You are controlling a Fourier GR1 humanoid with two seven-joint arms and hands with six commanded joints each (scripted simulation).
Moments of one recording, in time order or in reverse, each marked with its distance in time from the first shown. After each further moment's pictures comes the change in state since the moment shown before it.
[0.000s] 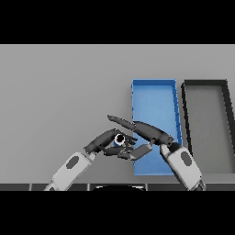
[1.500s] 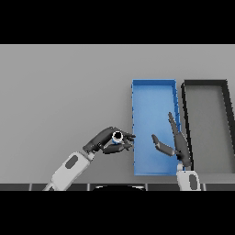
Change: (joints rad) left arm 0.000 0.005 0.012 -0.001 0.006 0.049 0.003; right arm 0.507 0.124 -0.254 0.171 0.447 -0.461 -0.429
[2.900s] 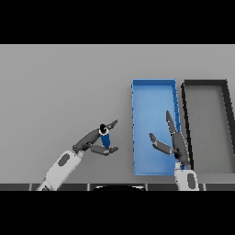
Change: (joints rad) left arm 0.034 0.086 0.055 0.235 -0.031 -0.080 -0.058; right arm -0.018 0.024 0.011 -0.008 -0.014 -0.001 0.058
